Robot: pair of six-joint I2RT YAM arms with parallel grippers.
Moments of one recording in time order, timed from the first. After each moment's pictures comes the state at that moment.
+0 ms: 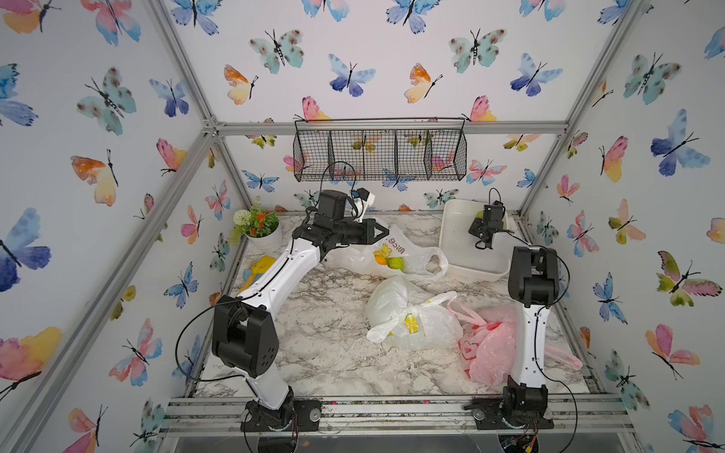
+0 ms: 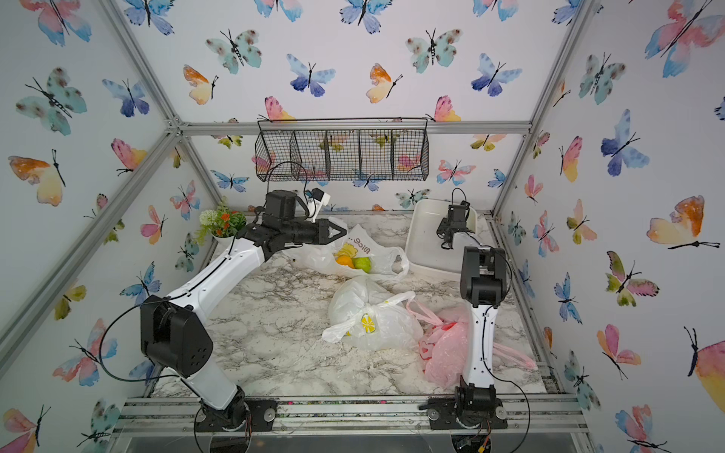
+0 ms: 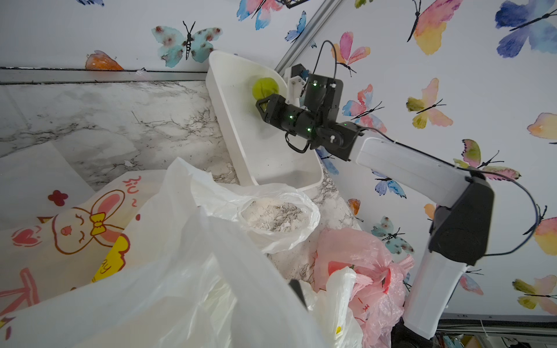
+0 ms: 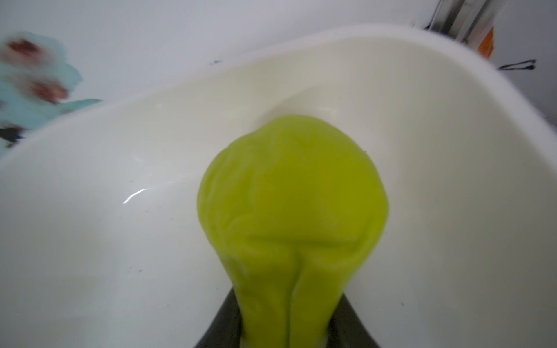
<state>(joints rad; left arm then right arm) -0.42 1.69 1.54 -0.39 0.69 -0.39 0.01 2.33 1.72 -0.02 0.13 0.37</state>
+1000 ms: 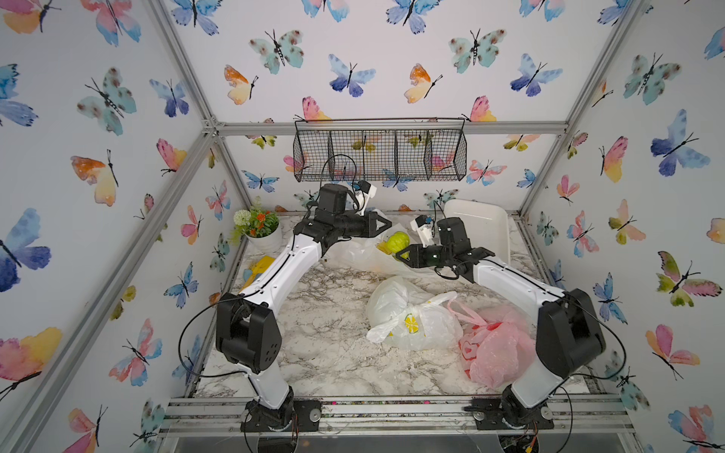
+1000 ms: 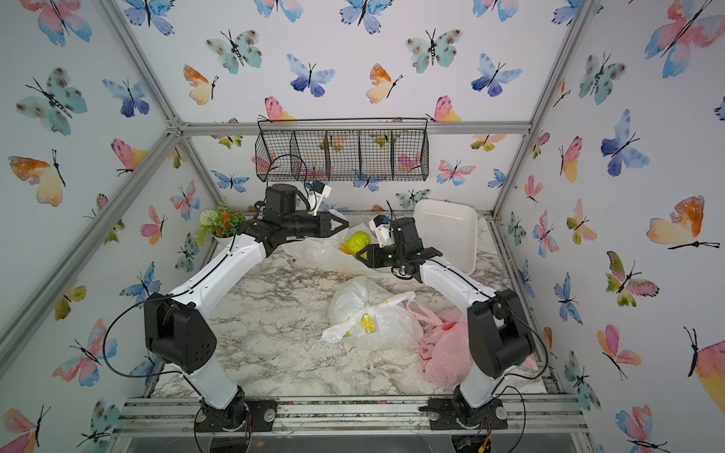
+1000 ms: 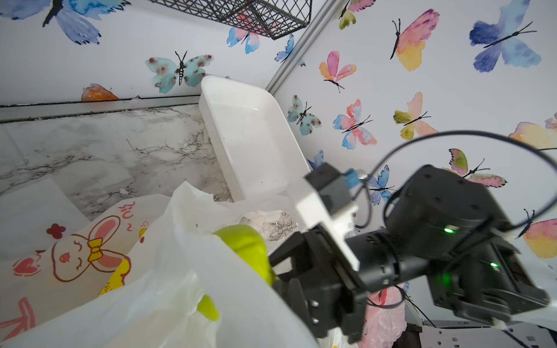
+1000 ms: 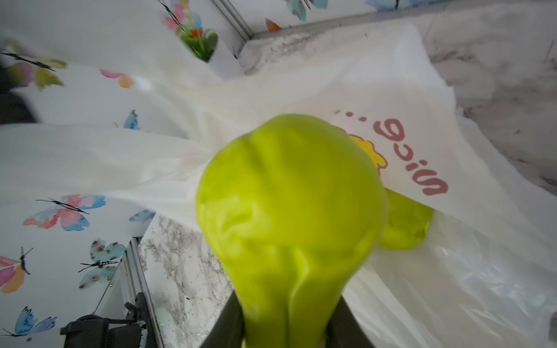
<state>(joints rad) -0.42 1.72 1.61 -0.35 0.70 -0.40 0.49 1.77 1.29 -0.21 -0.52 0.36</state>
